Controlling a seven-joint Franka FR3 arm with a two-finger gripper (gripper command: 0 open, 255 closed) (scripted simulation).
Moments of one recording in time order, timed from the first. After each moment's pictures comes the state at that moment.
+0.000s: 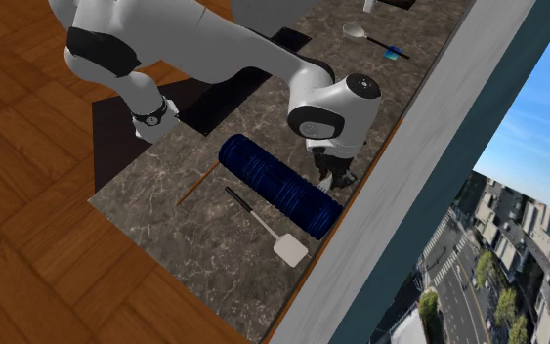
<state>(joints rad) 0.13 0.68 0.76 -1.69 -0.60 2.13 2.34</state>
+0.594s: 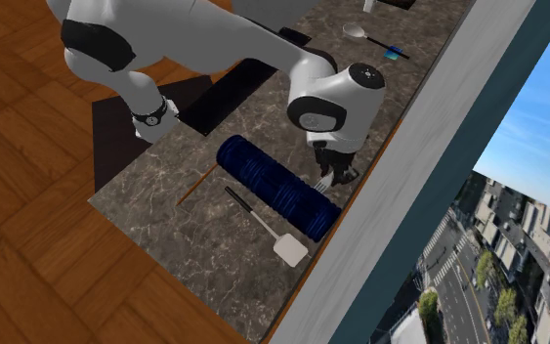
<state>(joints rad) 0.11 0.65 0.78 -1.68 -0.57 2.09 2.32</state>
